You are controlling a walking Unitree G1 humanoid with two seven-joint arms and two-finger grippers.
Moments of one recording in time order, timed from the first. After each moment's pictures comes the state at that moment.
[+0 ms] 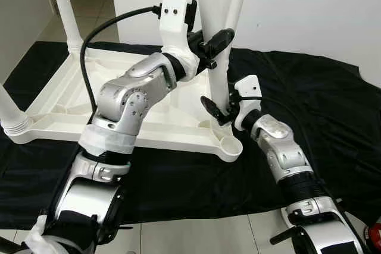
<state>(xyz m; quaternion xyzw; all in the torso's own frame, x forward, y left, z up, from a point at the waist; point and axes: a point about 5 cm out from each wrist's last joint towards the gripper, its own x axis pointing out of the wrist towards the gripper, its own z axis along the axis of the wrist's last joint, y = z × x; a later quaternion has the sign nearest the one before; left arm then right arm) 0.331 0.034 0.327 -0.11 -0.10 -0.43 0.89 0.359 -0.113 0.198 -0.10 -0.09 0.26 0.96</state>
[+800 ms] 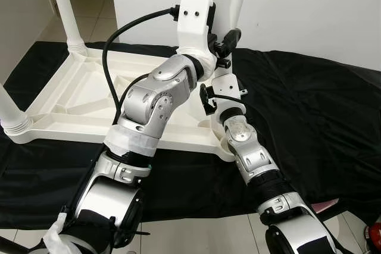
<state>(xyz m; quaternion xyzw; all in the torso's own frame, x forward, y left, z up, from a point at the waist) 0.333 0.010 0.323 -0.10 -0.11 -0.37 0.92 0.364 -0.078 0.199 -0.16 -0.14 0.05 0.98</state>
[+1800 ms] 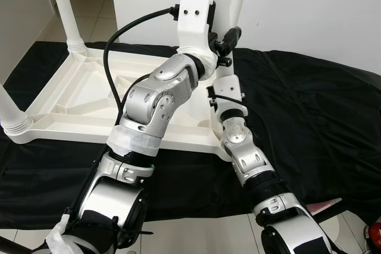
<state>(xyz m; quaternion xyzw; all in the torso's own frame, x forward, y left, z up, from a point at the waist) 0.333 0.010 0.325 -0.11 -0.11 -0.37 0.92 0.364 -0.078 0.195 -0.15 -0.14 -0.01 0.98</state>
